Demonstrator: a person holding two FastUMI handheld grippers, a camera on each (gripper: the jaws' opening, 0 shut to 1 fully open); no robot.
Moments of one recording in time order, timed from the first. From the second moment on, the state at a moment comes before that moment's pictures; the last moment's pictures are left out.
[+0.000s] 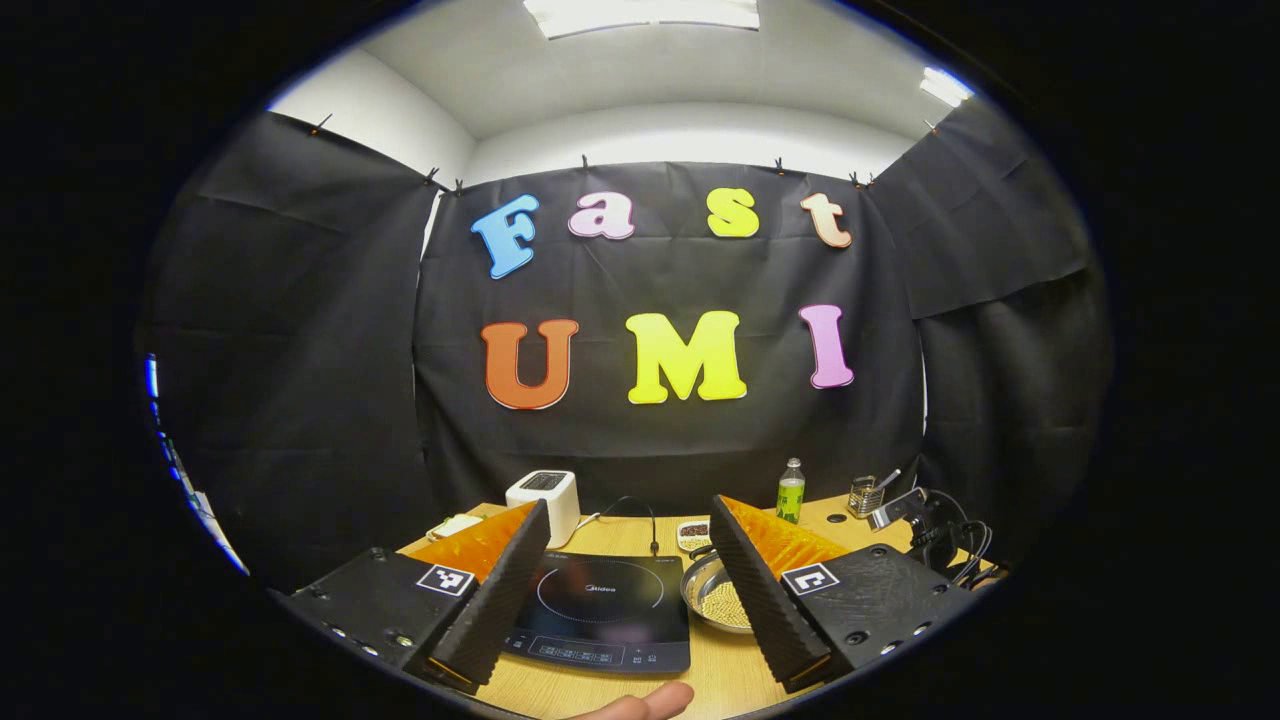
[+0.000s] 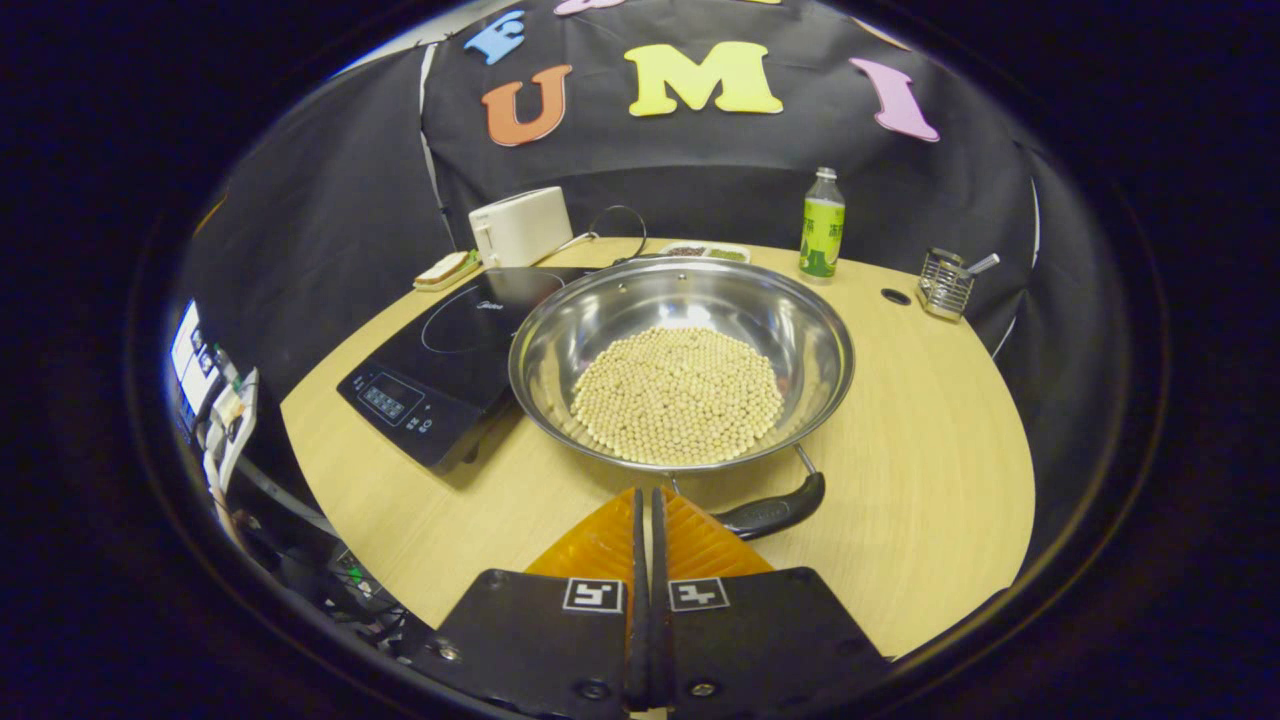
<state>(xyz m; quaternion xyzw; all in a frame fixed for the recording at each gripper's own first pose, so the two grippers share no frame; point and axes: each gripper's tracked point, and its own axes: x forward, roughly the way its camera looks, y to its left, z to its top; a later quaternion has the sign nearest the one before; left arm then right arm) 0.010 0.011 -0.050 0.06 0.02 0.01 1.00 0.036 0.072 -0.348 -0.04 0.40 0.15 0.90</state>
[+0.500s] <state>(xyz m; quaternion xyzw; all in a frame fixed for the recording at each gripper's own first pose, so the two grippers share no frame) 0.003 0.012 -0.048 0.05 0.01 0.00 1.00 0.044 0.044 -0.348 -0.06 0.39 0.13 0.91</state>
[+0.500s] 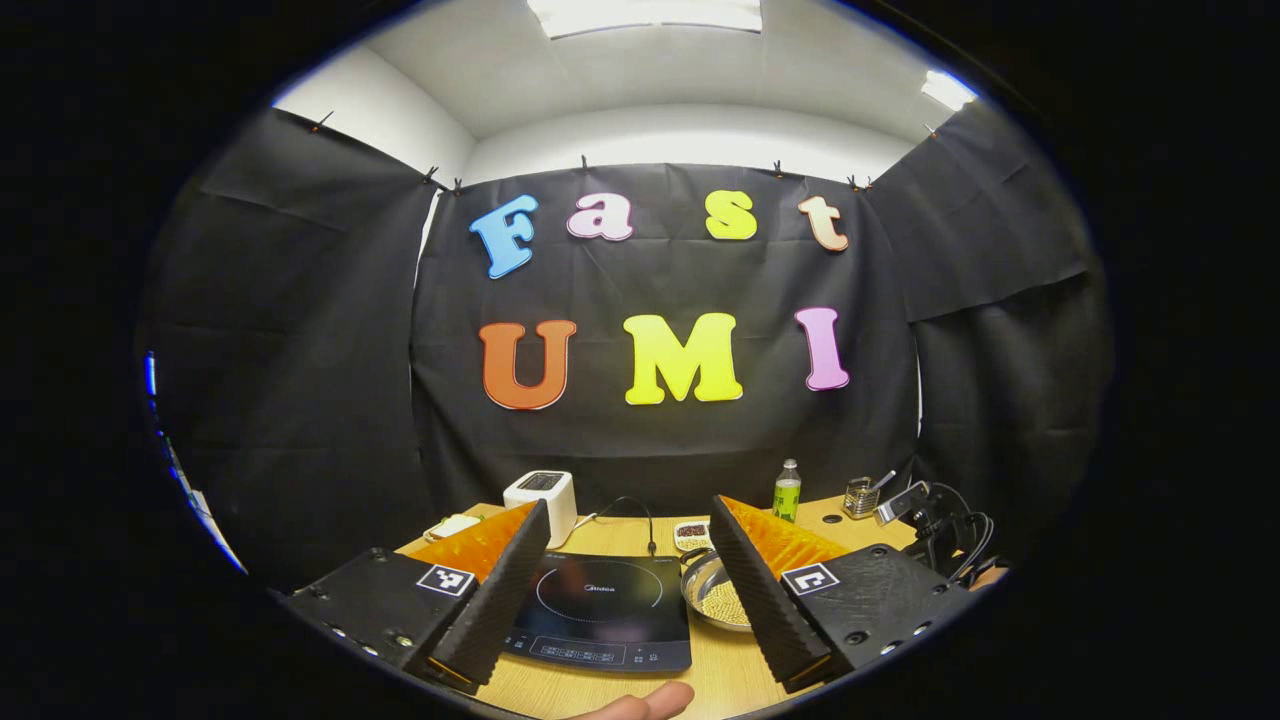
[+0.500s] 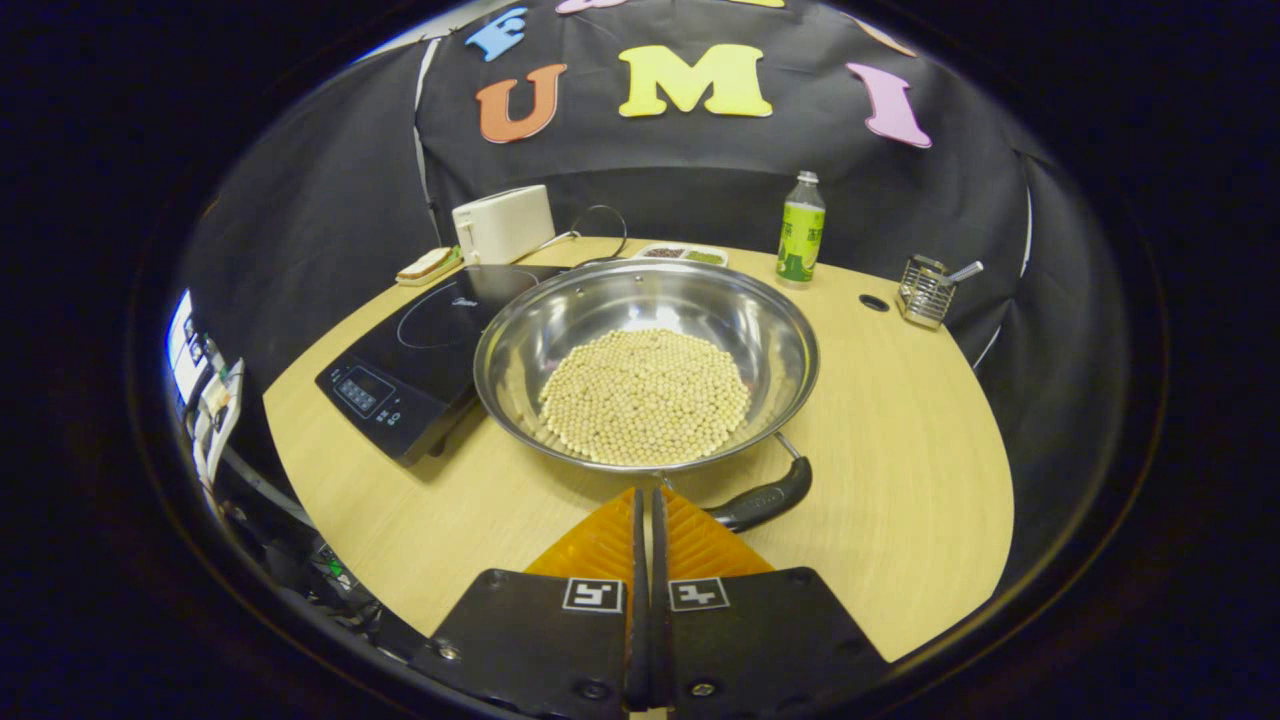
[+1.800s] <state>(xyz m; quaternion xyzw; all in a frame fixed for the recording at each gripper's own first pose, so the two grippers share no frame) 0.008 0.014 -0.020 0.03 -0.02 -0.01 1.00 0.103 -0.032 -0.349 -0.08 0.40 0.07 0.91</state>
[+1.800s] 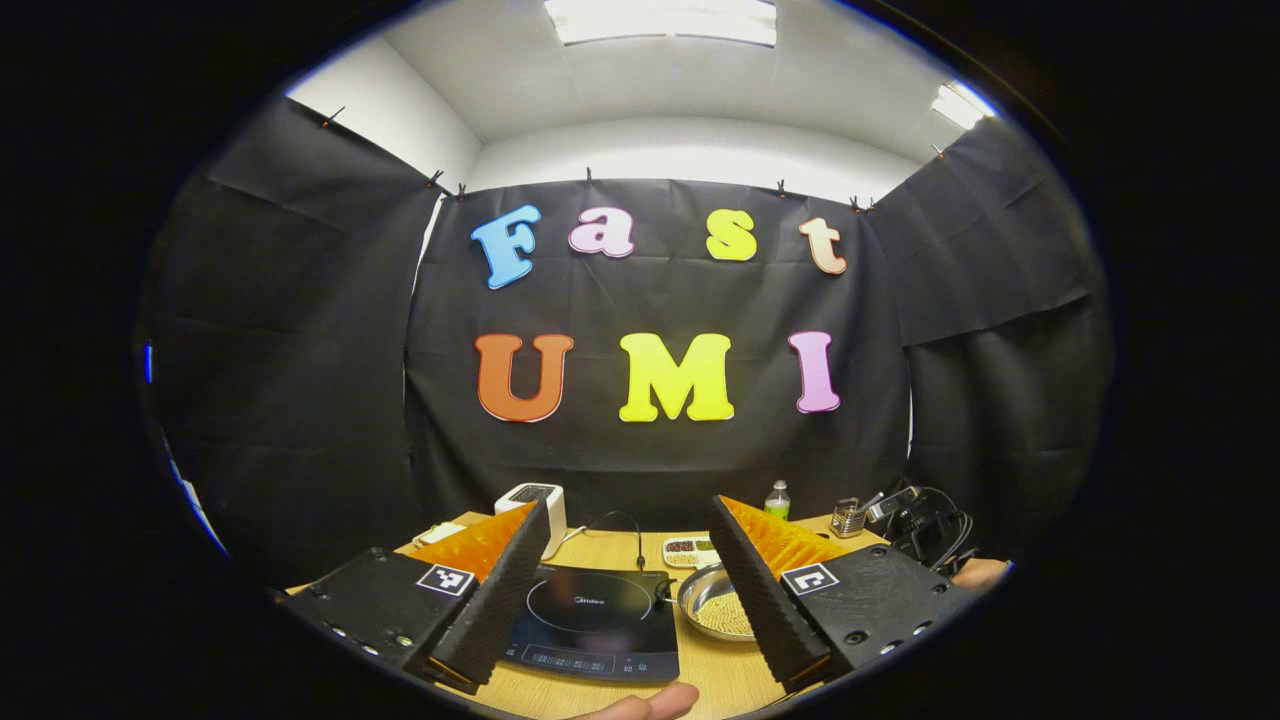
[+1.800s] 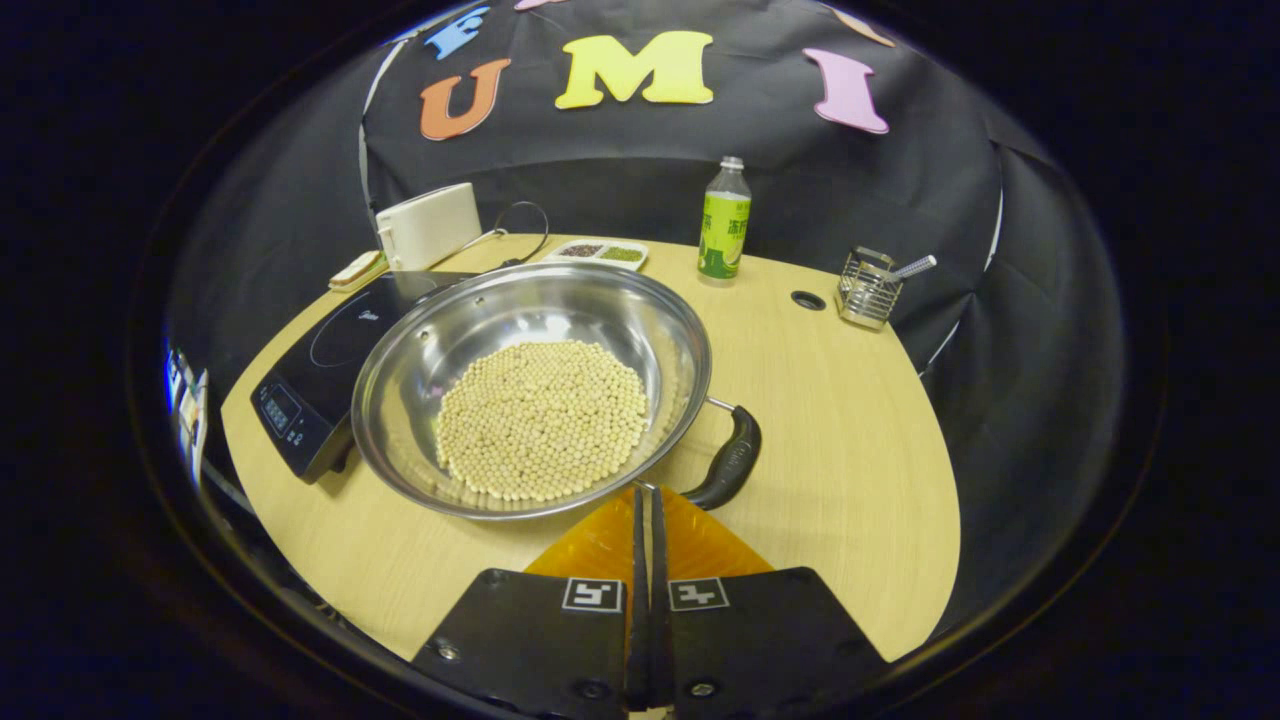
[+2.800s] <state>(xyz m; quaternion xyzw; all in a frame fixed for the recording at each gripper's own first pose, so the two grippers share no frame) 0.140 -0.001 -0.092 0.03 0.09 -0.03 0.99 0.157 -0.069 -0.351 -0.08 0.39 0.06 0.92</state>
